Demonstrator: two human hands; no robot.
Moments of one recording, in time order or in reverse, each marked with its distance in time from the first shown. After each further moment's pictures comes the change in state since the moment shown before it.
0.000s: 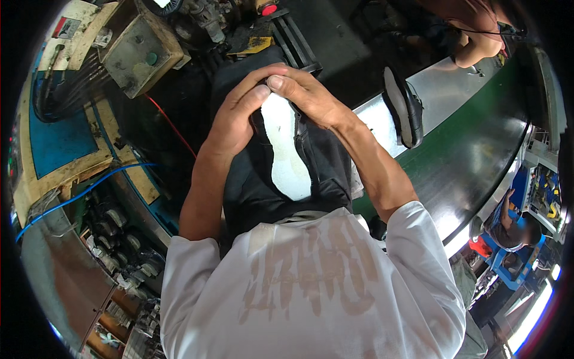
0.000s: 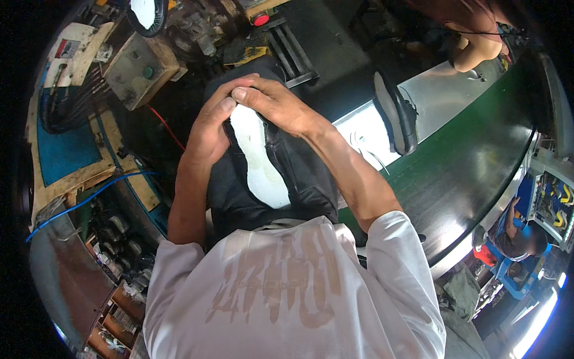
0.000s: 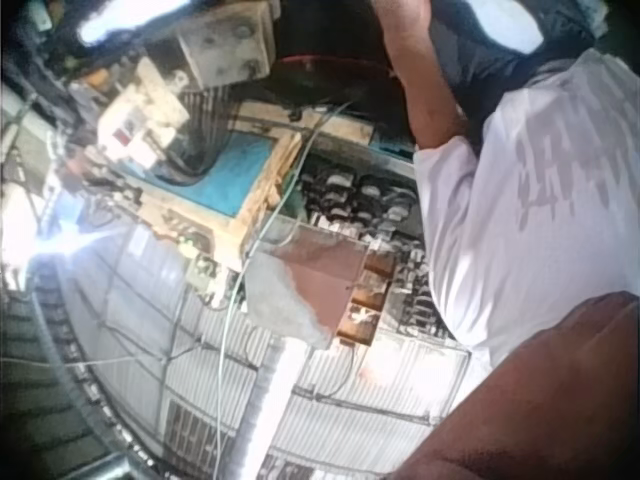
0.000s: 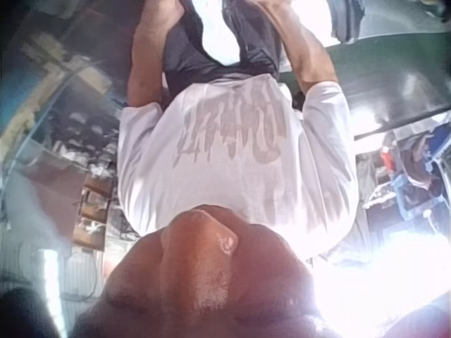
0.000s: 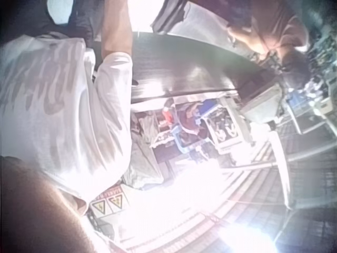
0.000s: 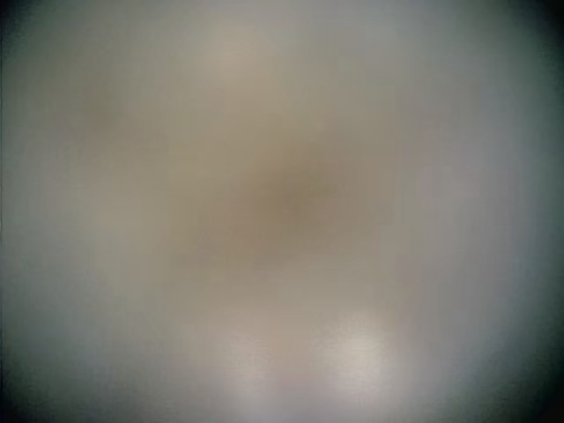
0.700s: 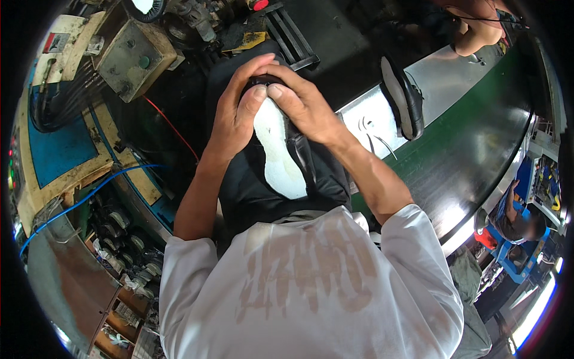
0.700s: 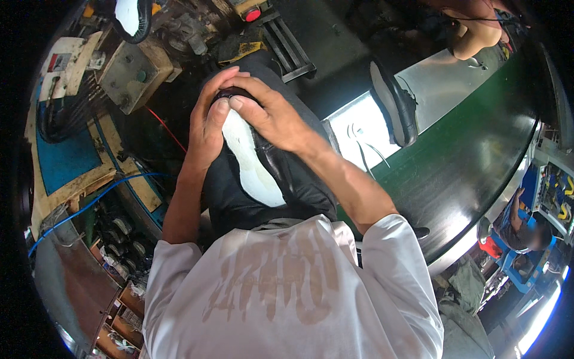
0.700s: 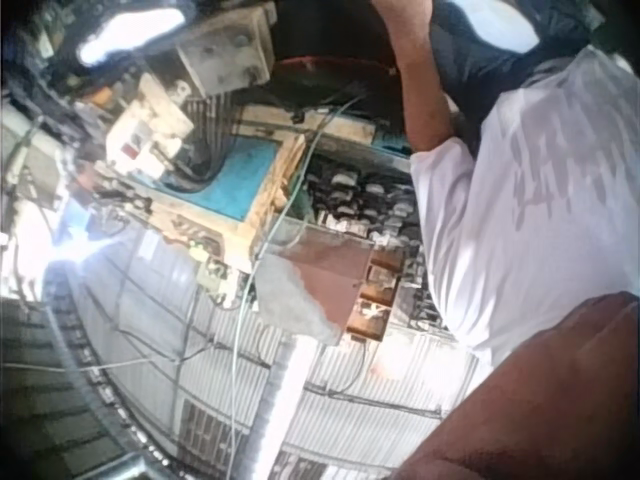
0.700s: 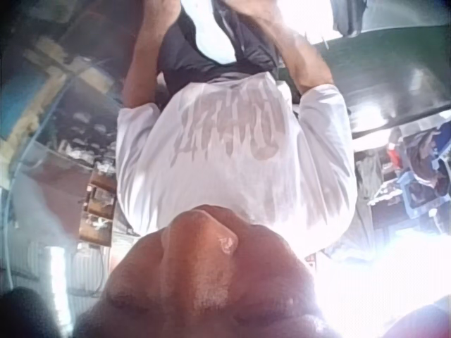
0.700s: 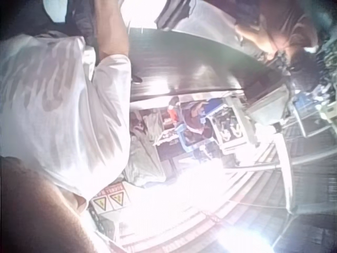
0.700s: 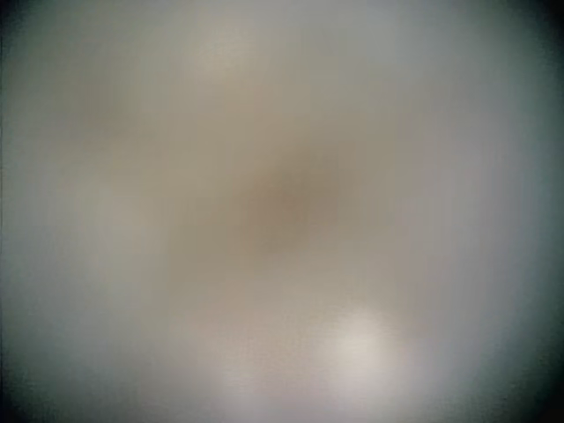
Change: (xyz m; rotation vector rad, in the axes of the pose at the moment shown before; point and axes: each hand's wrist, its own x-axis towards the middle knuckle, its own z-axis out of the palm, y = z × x) left_hand 0.004 -0.002 0.019 0.499 0.105 0.218; right_hand -0.026 0.001 0.009 -0.199 0.138 -0.269
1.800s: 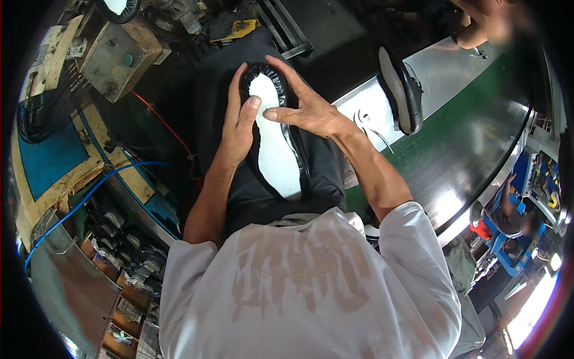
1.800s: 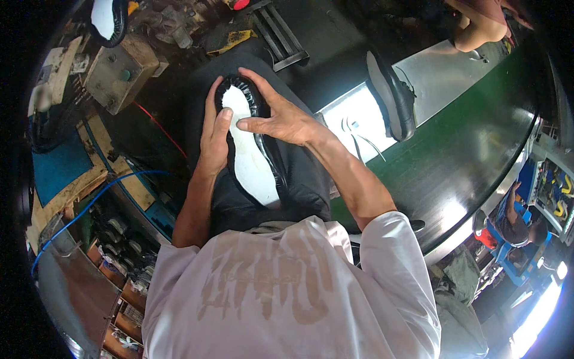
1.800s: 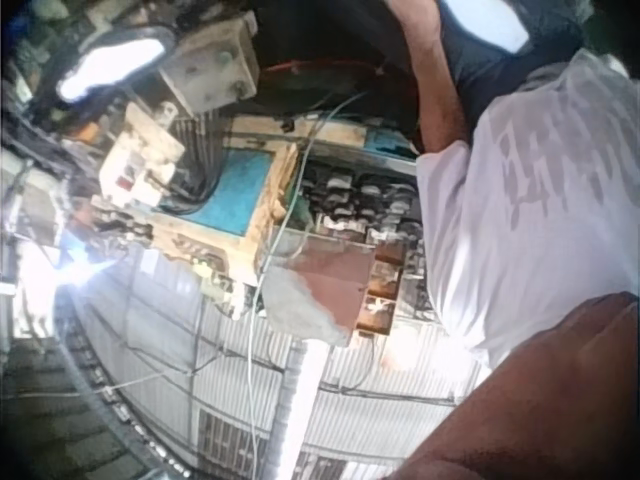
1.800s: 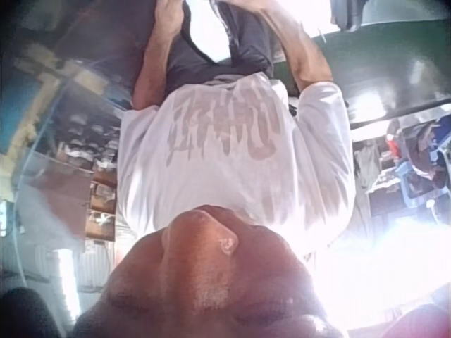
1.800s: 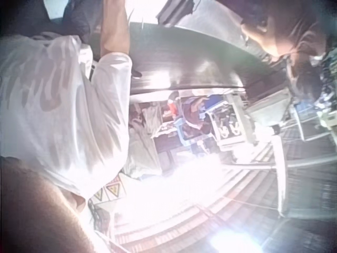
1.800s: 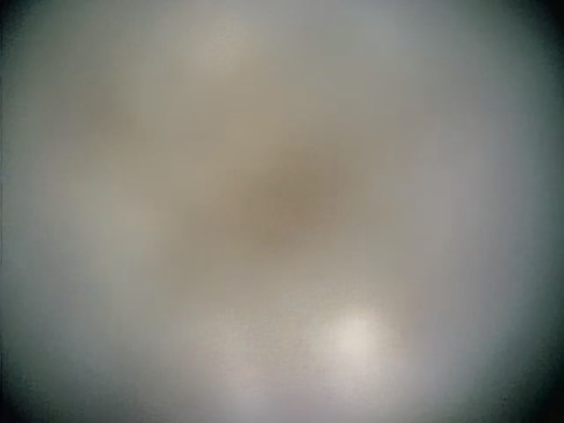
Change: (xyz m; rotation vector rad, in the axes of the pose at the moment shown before) left_hand -0.033 -0.055 0.025 -0.124 0.119 -0.365; right_hand -0.017 0.032 -0.034 0.016 -0.136 0.406
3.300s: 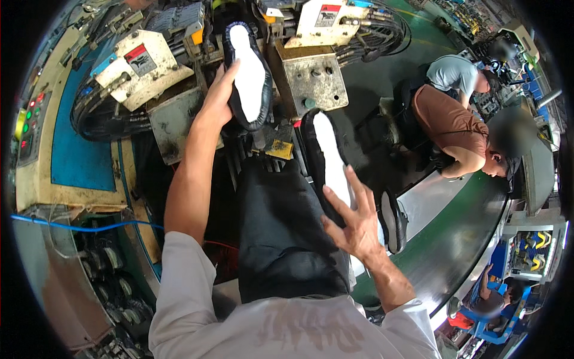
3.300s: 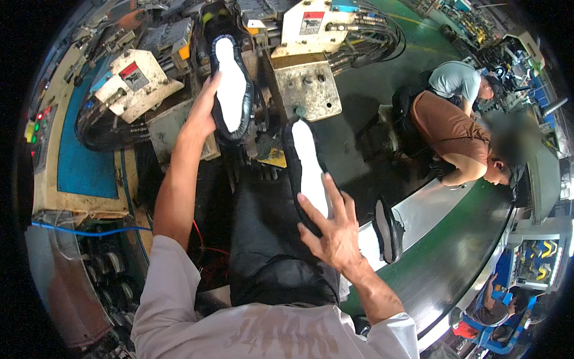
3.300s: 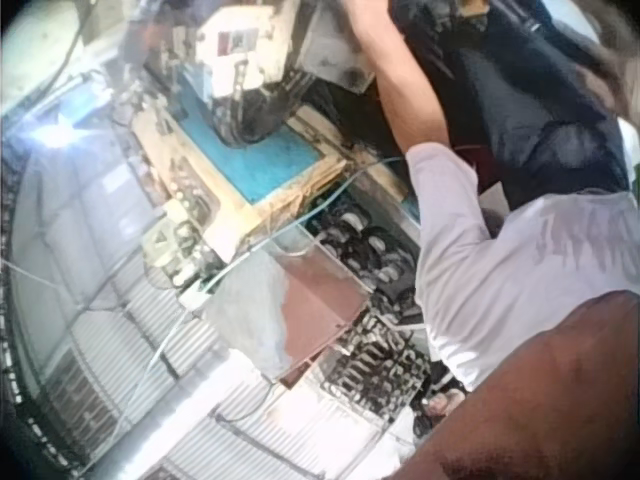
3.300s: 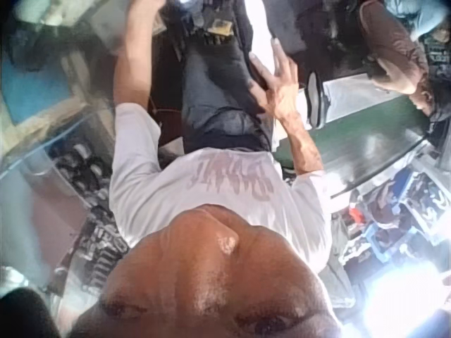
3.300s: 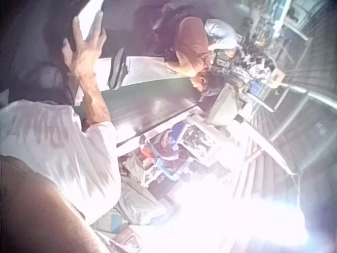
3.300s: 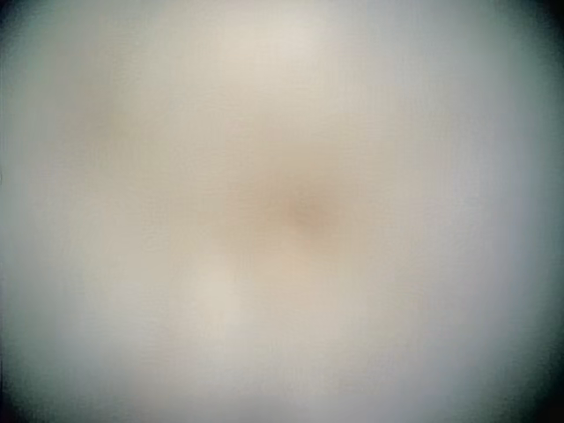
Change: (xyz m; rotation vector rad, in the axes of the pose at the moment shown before) left_hand 0.238 0.166 -0.250 -0.509 0.269 0.040; right_hand 0.016 -0.157 0.043 -1.210 0.359 -0.406
